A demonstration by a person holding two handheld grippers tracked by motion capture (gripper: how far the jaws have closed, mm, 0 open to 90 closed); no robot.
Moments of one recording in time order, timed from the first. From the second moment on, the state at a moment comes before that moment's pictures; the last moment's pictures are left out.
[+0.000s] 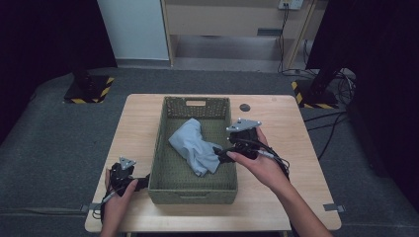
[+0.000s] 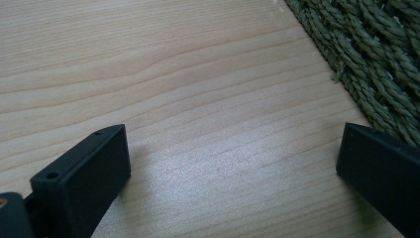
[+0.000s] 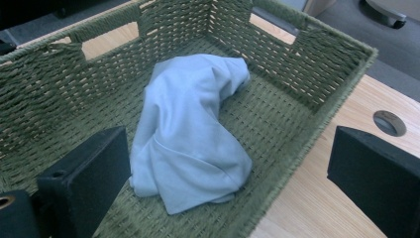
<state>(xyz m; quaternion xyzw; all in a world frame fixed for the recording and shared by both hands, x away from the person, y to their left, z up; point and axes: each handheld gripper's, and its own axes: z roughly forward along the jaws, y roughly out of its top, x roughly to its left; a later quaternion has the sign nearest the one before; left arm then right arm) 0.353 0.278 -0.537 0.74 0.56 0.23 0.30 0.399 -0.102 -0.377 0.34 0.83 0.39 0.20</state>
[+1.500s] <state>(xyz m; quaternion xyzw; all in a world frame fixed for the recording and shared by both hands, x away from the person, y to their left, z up) 0.353 0.278 -0.536 0.74 0.56 0.23 0.30 0.476 -0.015 -0.425 0.35 0.85 0.36 0.17</state>
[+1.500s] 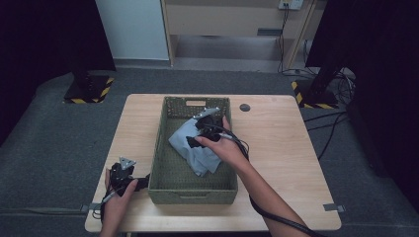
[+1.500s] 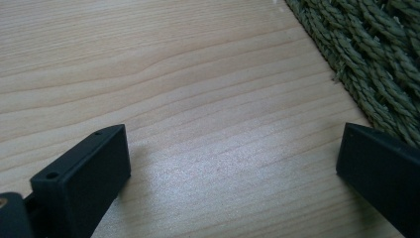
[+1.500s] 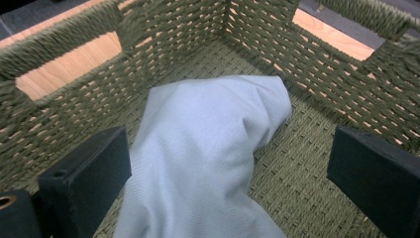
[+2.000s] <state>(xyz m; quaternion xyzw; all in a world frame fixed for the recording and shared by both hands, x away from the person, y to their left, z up) 0.353 0.278 -0.536 0.74 0.56 0.23 0.30 0.475 -0.007 -0.437 0.35 0.85 0.35 0.16</state>
